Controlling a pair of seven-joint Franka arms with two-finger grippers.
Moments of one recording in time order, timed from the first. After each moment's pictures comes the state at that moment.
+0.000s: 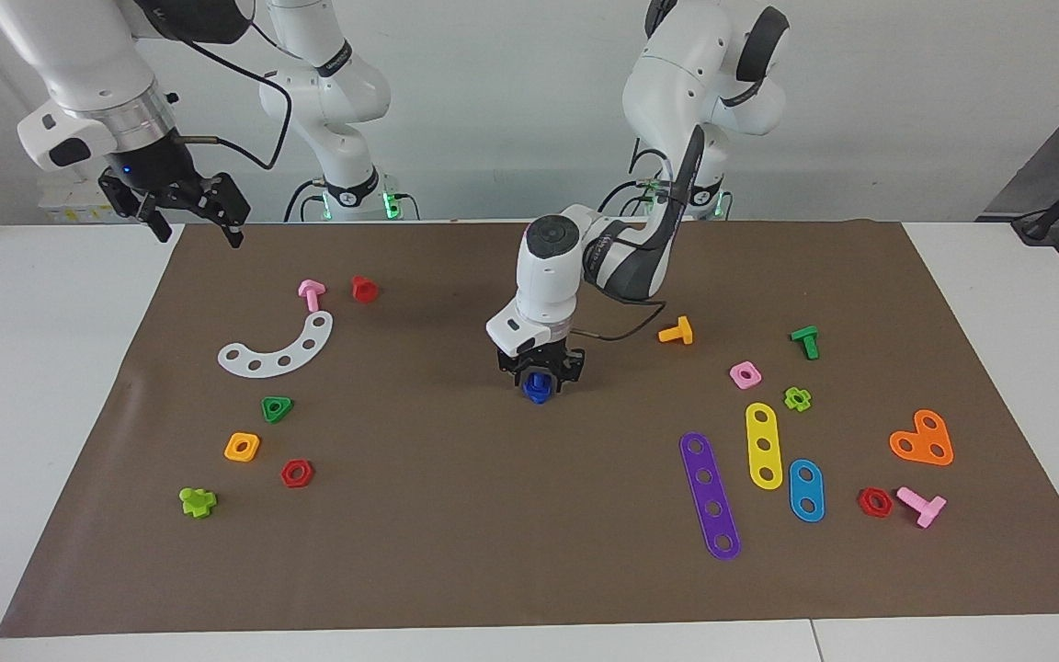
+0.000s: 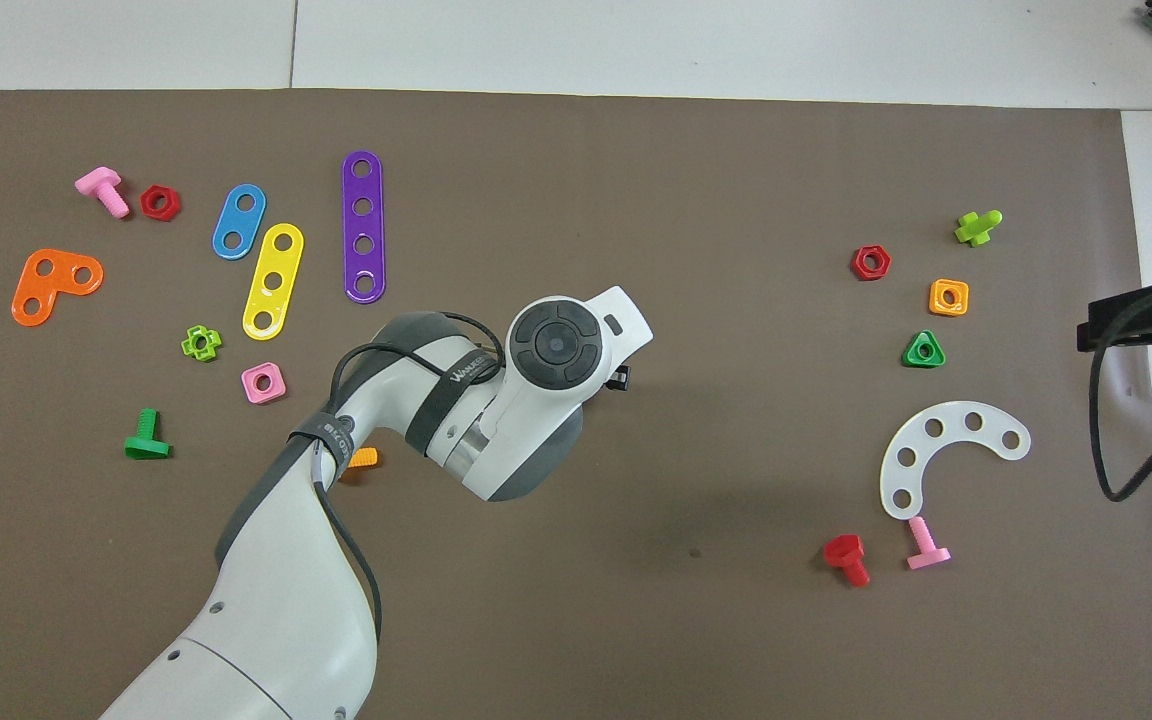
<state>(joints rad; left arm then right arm) -0.62 0.50 -0.09 -1.72 0.07 2.30 -0.49 0.05 -0.04 -0.09 -1.58 -0.02 1.54 0.07</state>
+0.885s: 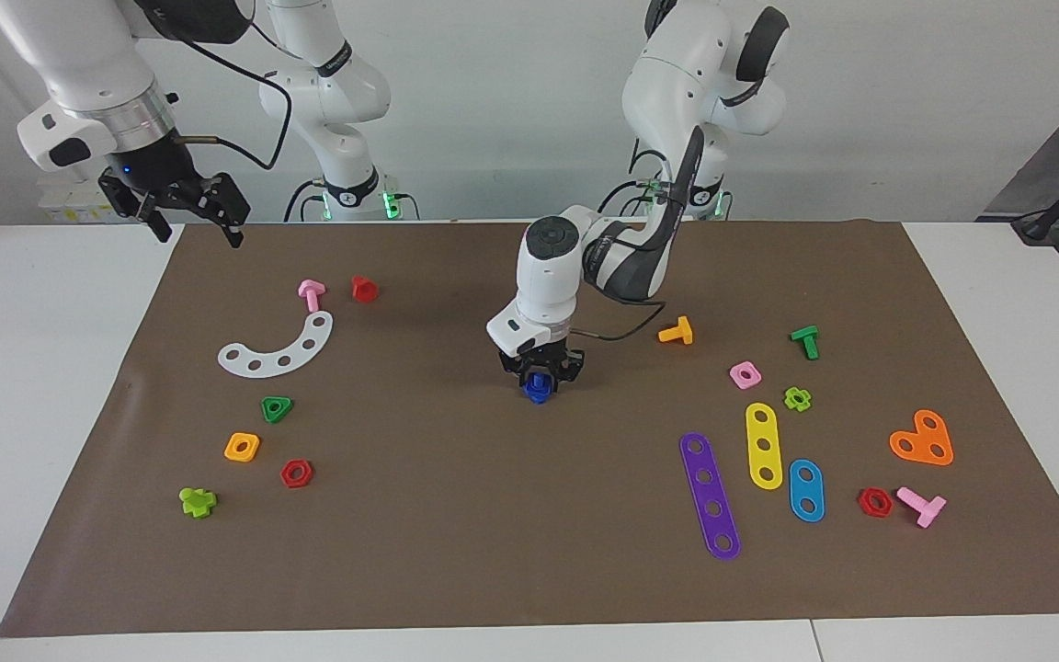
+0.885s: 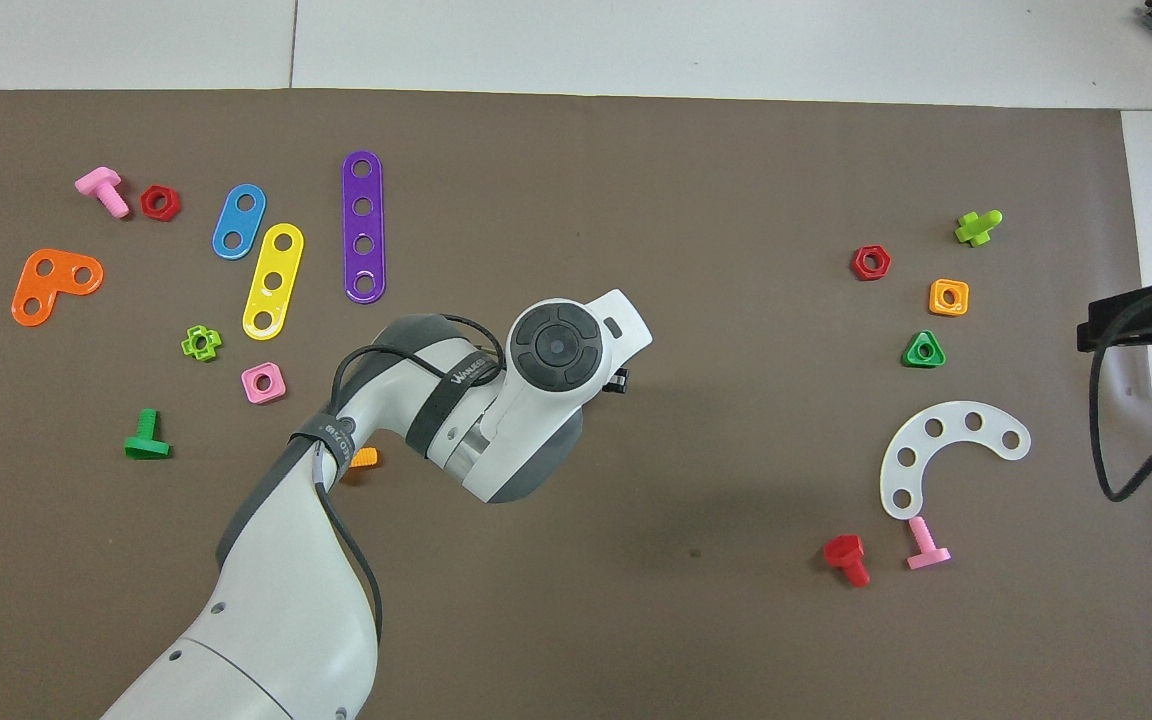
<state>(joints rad) -0.63 0.50 -0.09 -1.72 0.07 2.30 -0.49 0.05 -0.04 -0.09 -1.58 -0.02 1.54 0.07</state>
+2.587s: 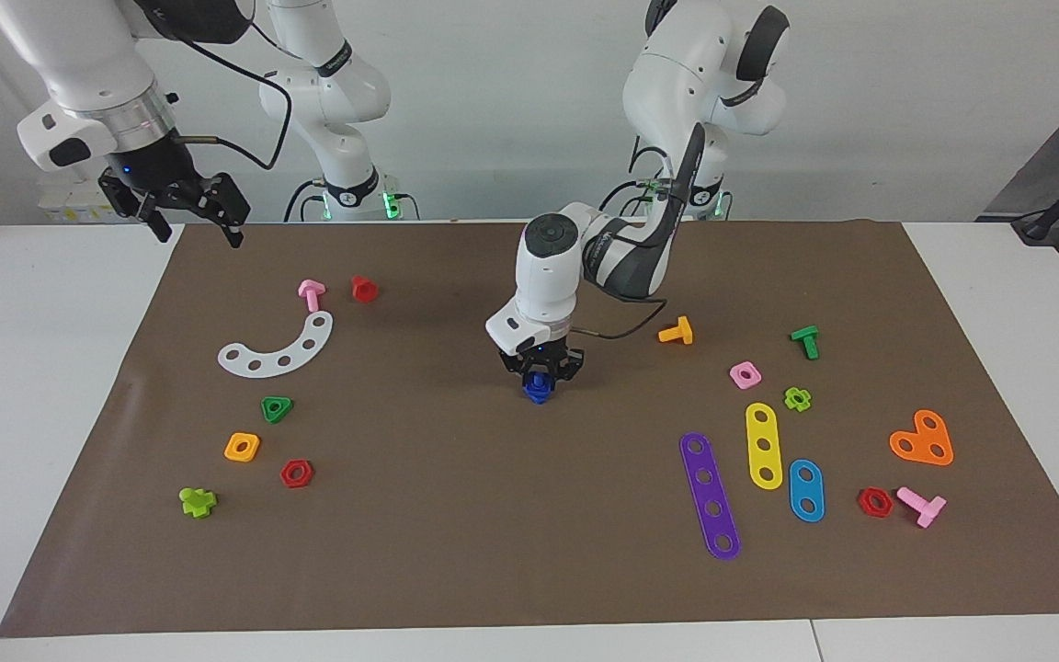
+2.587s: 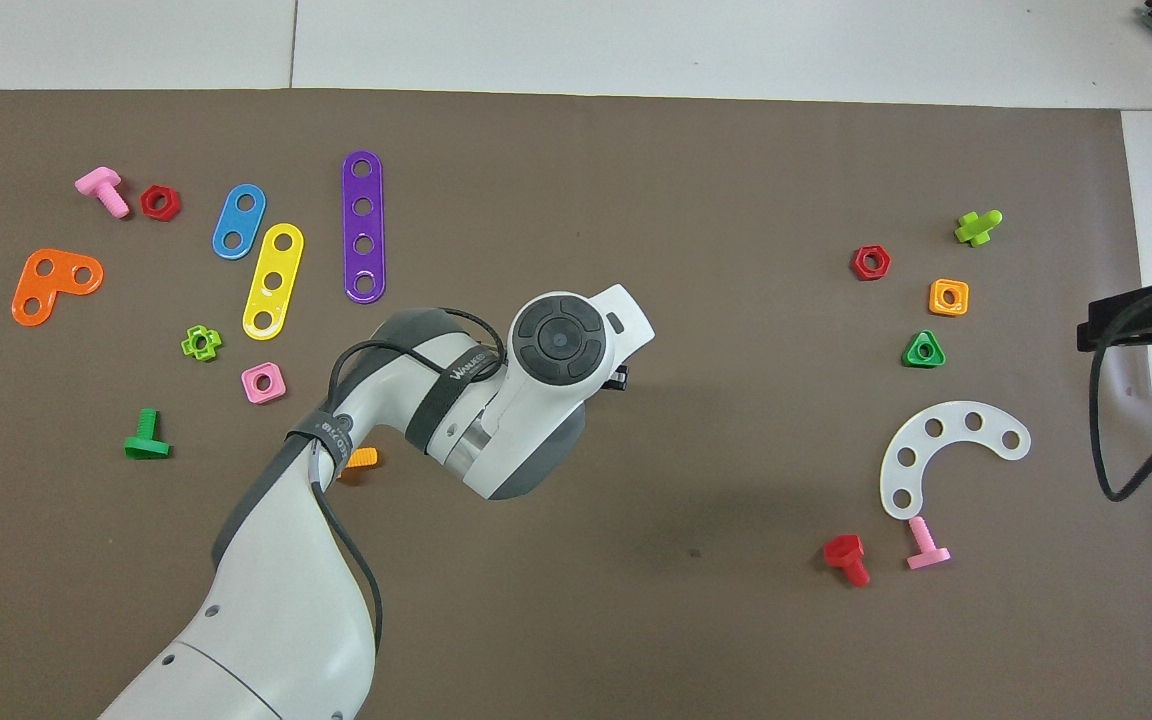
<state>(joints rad) -0.63 0.50 -0.09 -1.69 0.07 2.26 -0.48 0.05 -0.04 -0.09 -1.58 -0.02 1.54 0.07</state>
